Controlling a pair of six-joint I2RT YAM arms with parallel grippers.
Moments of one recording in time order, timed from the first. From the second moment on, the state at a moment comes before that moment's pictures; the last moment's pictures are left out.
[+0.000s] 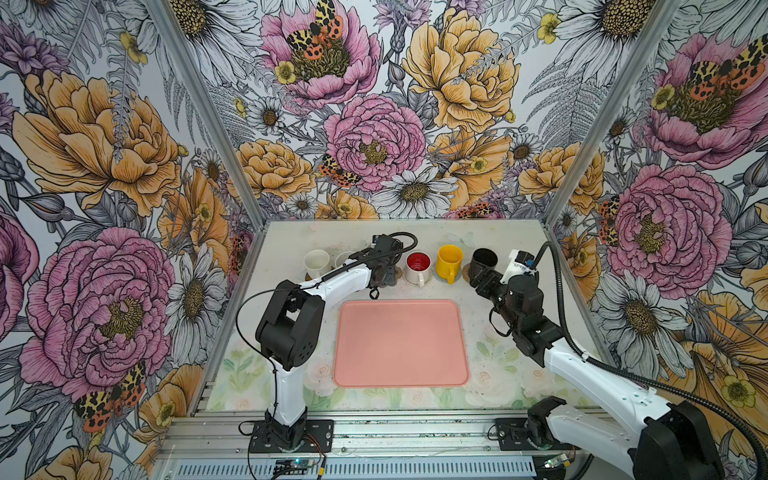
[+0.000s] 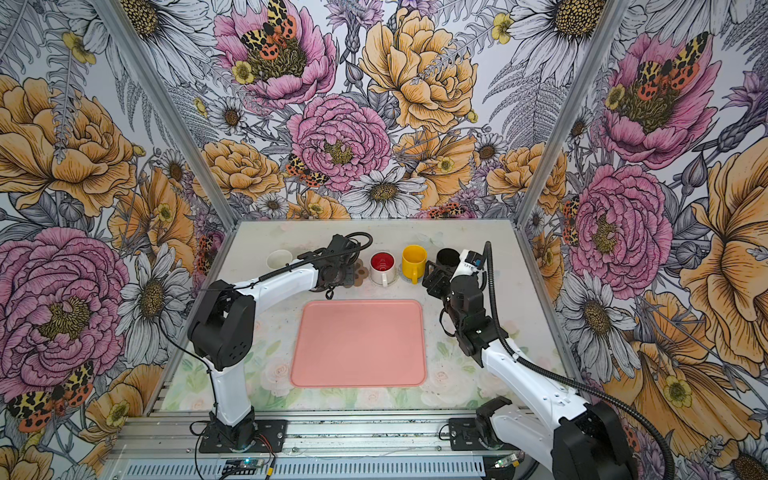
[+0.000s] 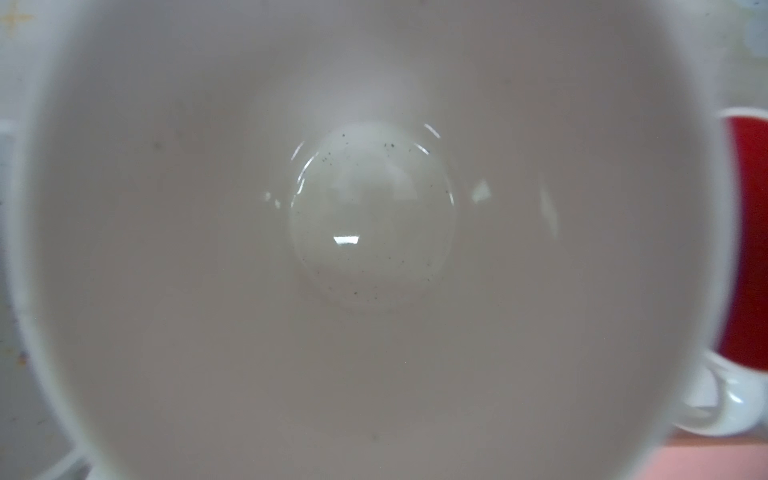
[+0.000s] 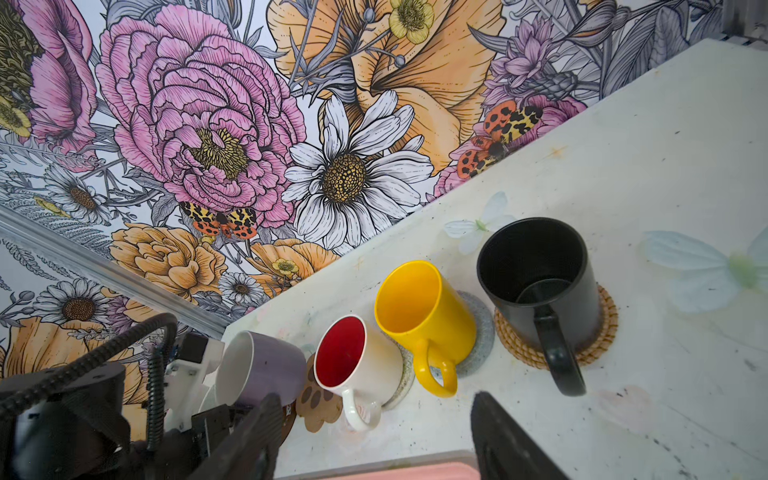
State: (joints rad) left arm -0.55 1.95 1.45 -0.53 -0.28 -0.47; right arm 0.39 1.04 0.59 0.19 0.17 0.72
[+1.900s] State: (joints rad) left arm -0.57 2.04 1.52 -0.60 -0.22 -0.45; right arm 0.36 1.05 0.58 0.19 0.12 0.72
